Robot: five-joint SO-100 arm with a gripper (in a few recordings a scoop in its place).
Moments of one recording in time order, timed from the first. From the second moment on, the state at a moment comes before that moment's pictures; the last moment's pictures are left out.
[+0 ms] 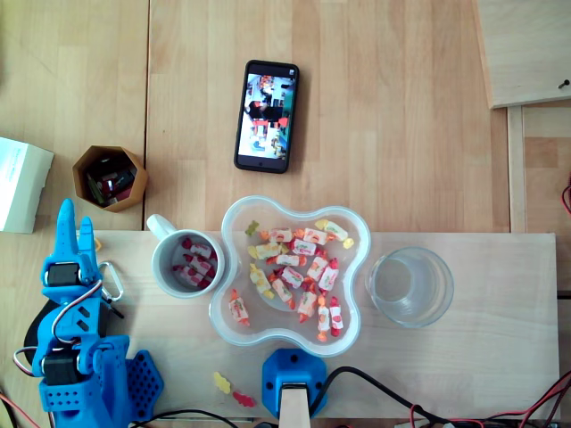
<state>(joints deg) -3.2 187.4 163.7 40.0 -2.3</state>
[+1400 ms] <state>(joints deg) 25.2 156.4 98.4 68.3 -1.8</state>
